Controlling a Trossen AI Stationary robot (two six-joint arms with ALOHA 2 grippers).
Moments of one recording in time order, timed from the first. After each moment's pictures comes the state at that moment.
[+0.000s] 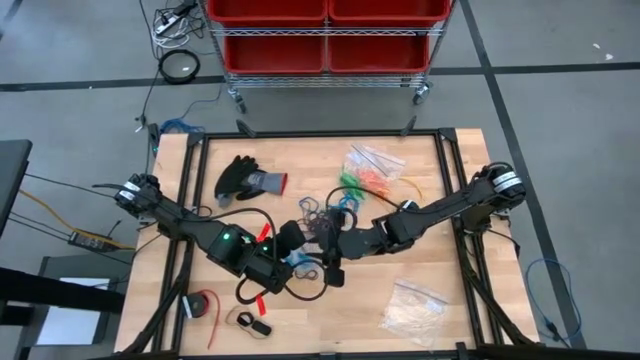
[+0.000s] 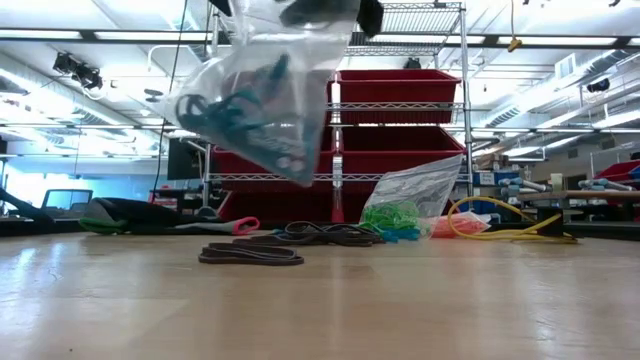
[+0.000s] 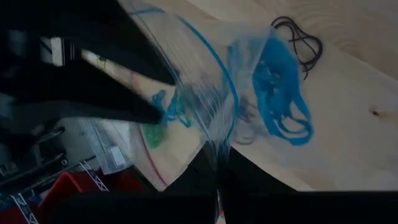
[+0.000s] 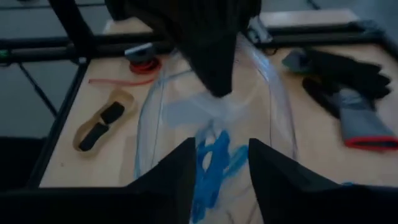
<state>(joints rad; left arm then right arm) -0.51 1.64 1.57 -1.11 -0.56 0.66 0.35 1.72 1.34 -0.15 0.36 0.23</state>
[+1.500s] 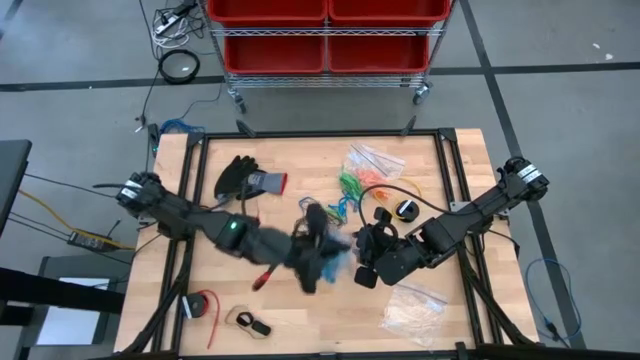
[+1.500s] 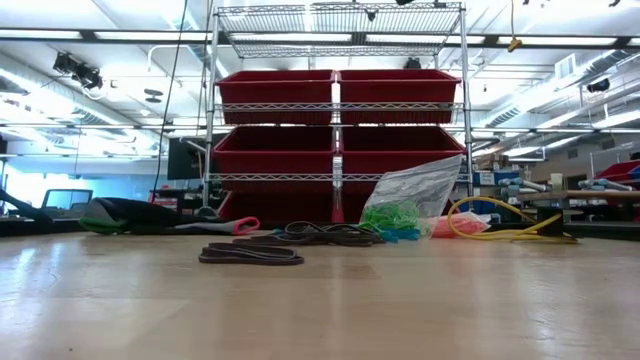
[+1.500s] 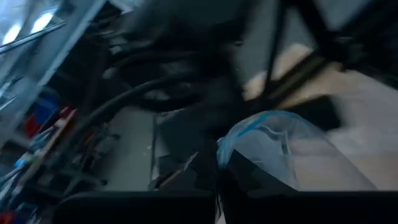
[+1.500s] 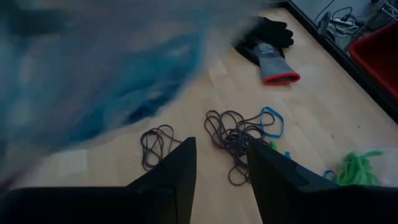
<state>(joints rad) -0.43 1.64 1.57 -0.16 -0.50 0.66 0.53 1.54 1.34 -0.64 0.71 0.56</state>
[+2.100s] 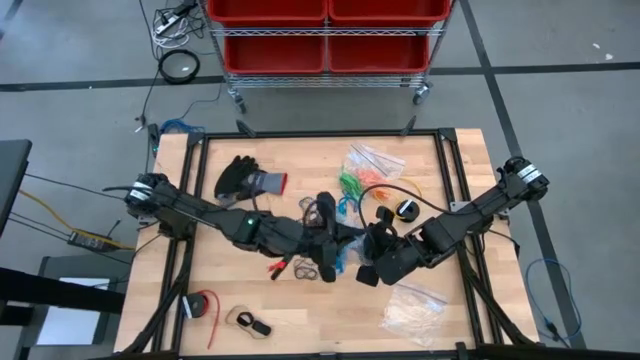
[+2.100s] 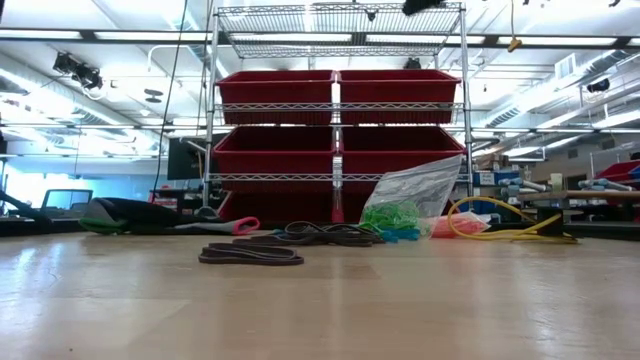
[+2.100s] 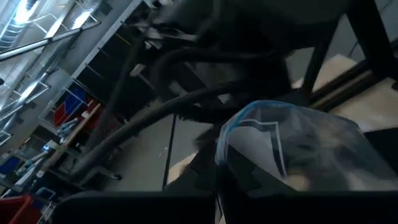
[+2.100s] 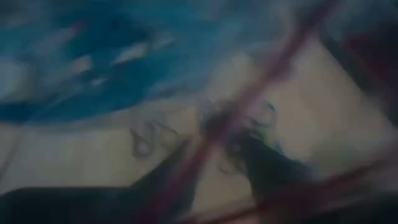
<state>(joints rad) -0.36 1.71 1.55 0.04 -0.51 0.66 0.53 1.54 1.34 -0.71 0.71 0.57</state>
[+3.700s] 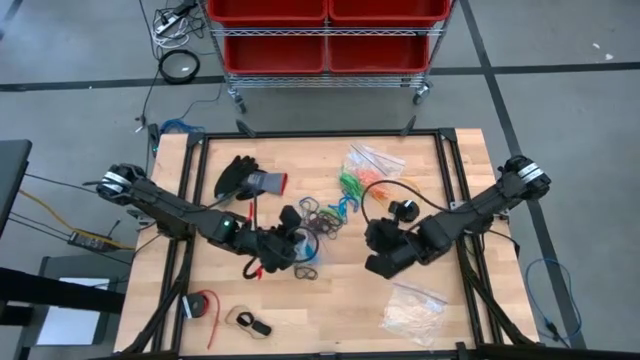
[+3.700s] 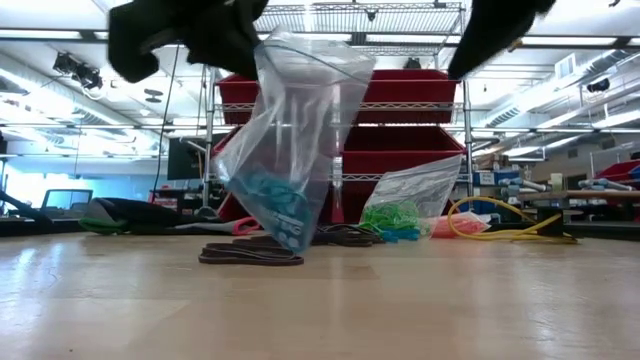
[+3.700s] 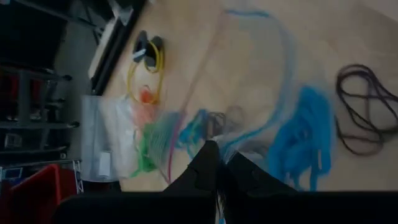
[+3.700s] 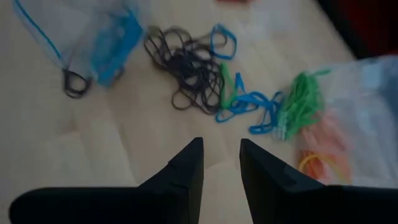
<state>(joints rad) -0.37 1.45 1.00 -0.32 -0.51 0.66 0.49 1.51 1.23 -0.92 0.67 0.73</state>
